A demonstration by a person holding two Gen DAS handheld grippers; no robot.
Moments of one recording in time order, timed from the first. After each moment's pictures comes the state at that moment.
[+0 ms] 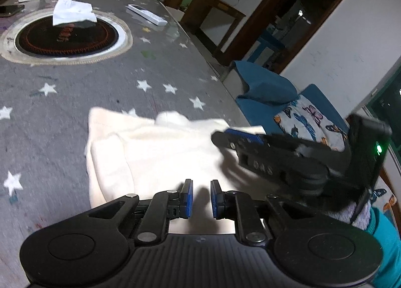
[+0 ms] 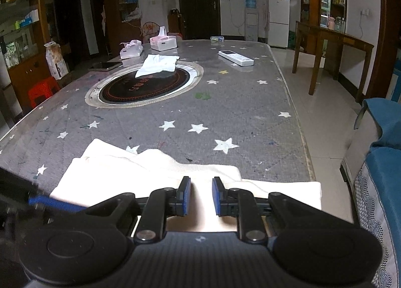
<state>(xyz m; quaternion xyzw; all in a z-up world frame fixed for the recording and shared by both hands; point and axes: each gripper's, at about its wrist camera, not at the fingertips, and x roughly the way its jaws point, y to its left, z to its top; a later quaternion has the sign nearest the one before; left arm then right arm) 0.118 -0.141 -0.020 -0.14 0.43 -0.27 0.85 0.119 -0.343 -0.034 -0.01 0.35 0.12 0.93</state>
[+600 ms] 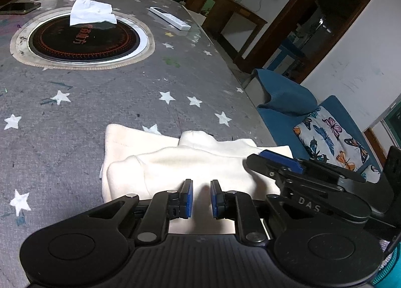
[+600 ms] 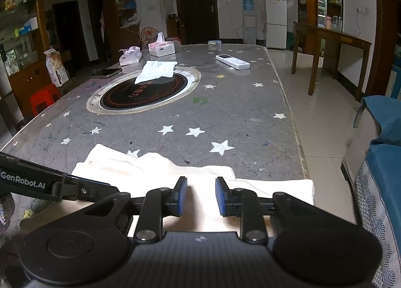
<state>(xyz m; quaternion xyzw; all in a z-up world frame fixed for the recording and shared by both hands) 0.144 -0.142 -0.028 -0.14 0.44 -0.23 0.86 0.110 -0.352 -0.027 0.01 0.34 0.12 0.93</state>
